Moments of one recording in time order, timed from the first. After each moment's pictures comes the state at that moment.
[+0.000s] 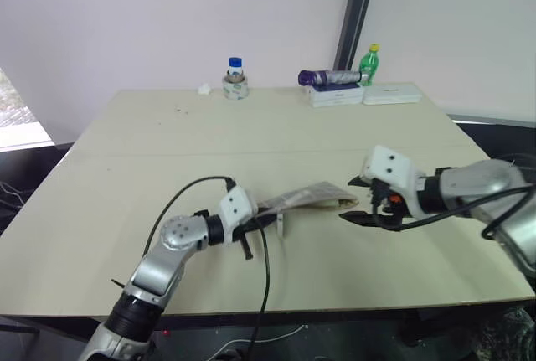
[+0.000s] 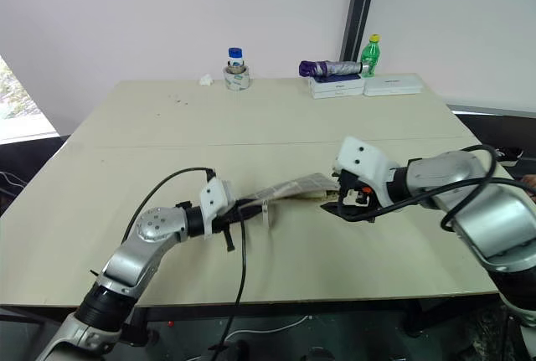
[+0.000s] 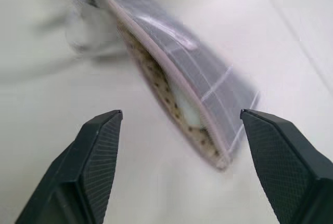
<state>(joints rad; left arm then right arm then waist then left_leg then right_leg) -0.43 0.35 -0.19 -0.09 -0.22 0.29 -0.81 -0.58 -1.05 0.00 -0.54 0.44 1.00 0.99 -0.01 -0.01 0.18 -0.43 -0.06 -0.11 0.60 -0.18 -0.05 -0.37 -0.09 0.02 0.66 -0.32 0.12</state>
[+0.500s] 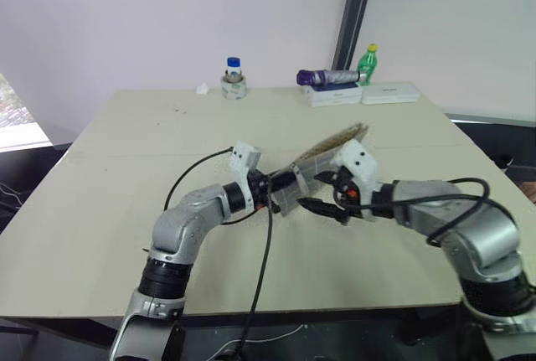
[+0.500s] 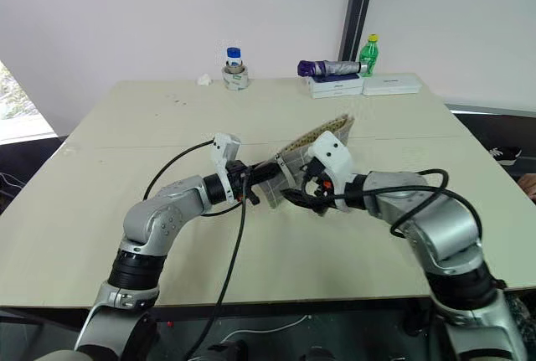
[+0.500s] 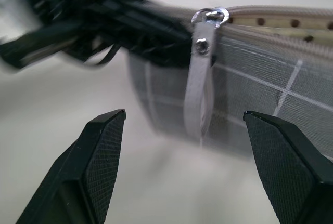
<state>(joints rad) -0.63 0.14 -0.01 -0.05 -0.52 0.77 -0.62 -0.60 -0.63 0.03 -0.49 0.48 1.13 0.61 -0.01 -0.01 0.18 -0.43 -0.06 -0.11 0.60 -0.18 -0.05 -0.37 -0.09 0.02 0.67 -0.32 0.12</state>
